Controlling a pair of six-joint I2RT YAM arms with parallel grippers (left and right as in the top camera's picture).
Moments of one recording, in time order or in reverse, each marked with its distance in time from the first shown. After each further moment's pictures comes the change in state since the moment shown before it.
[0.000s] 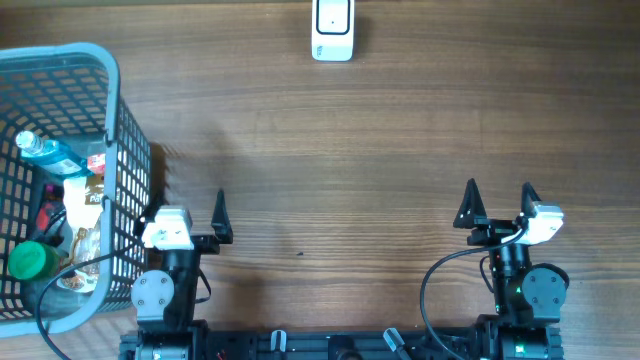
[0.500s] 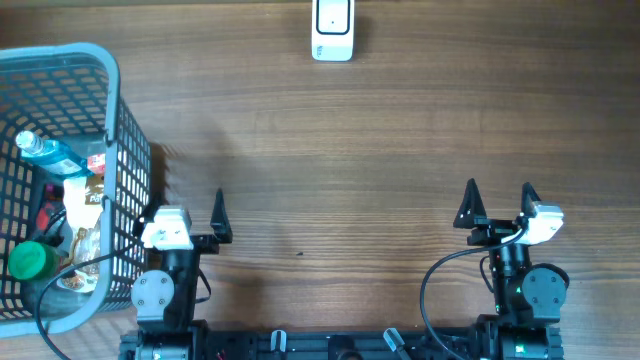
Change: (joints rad) left arm 0.000 0.000 0.000 0.000 -0.011 0.000; right arm 0.000 0.000 0.000 0.000 0.000 0.000
